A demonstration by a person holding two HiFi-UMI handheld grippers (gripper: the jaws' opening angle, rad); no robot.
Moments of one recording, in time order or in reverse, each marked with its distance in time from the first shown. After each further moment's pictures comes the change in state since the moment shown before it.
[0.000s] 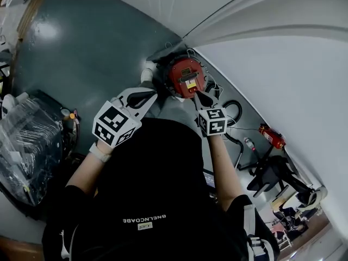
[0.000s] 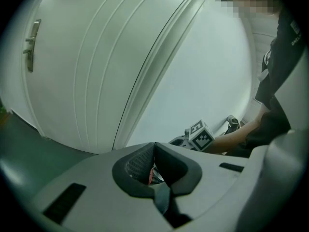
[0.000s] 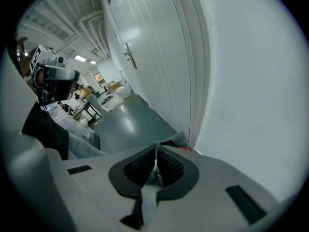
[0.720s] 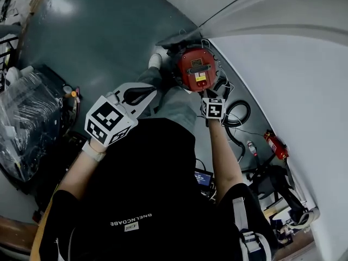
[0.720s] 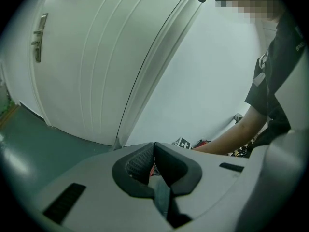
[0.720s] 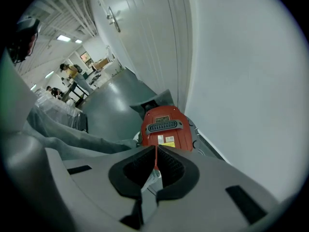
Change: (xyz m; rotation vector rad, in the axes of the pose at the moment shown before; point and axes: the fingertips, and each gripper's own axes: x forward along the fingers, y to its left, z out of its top) left arm 0.025 0.002 -0.052 -0.057 0.063 0.069; right arm 0.116 -0.093 -0.168 0.014 0.273 -0.101
